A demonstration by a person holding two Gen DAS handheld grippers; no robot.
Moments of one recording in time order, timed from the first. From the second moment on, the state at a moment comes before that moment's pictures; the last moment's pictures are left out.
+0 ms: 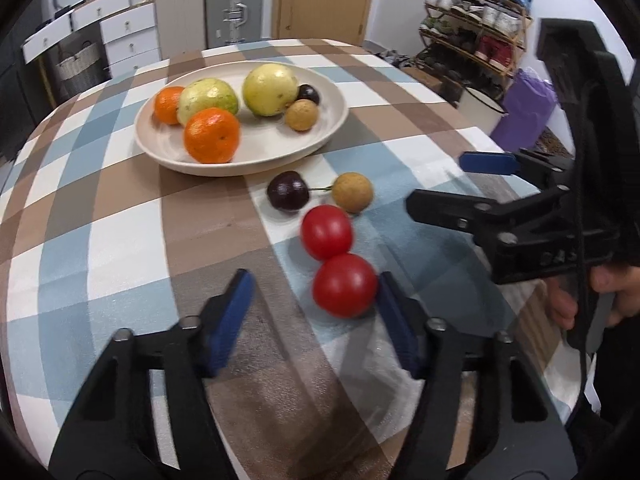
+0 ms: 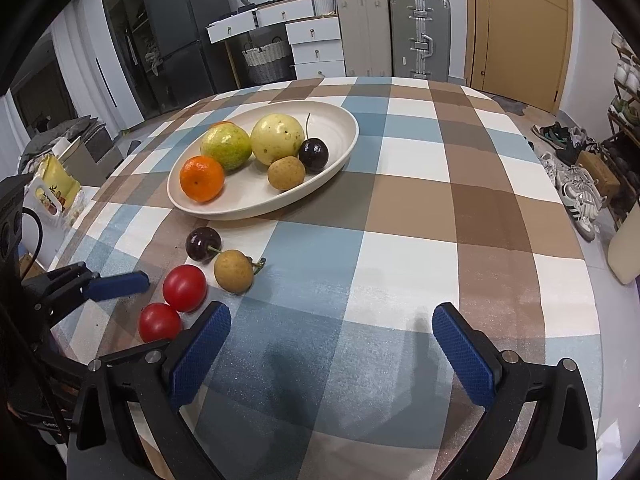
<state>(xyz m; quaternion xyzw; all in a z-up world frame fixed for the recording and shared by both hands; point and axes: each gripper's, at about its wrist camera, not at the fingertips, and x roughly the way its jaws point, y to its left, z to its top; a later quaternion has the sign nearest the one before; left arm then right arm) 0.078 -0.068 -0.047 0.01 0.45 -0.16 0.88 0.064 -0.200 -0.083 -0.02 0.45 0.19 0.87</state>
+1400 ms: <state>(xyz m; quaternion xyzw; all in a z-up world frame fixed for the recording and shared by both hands) 0.095 0.015 -0.031 -0.11 0.42 -0.10 0.90 0.082 -0.148 -0.090 -0.05 0.44 0.24 0.86</state>
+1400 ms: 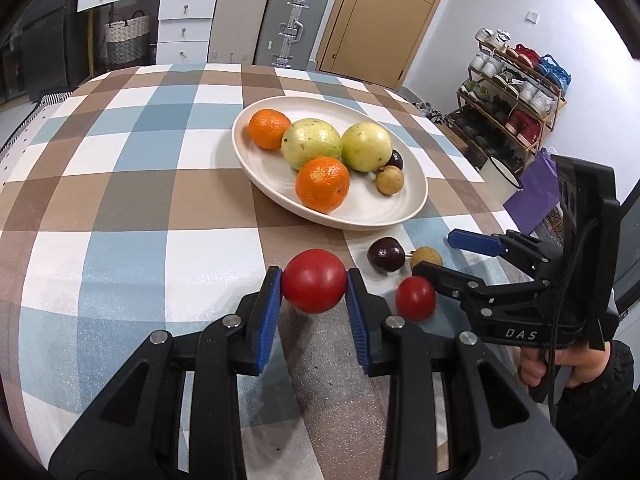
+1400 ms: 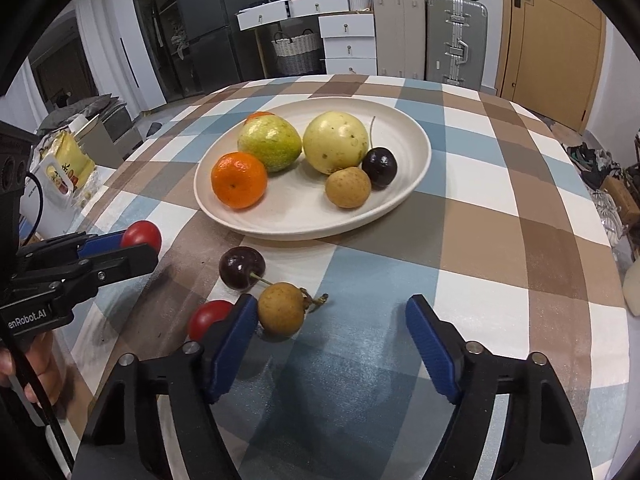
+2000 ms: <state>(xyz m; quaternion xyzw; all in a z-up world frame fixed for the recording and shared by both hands) 0.099 0.017 -0.033 -0.11 0.42 -0.09 0.90 0.066 -0.143 -0.089 -0.04 0.44 0.28 0.85</state>
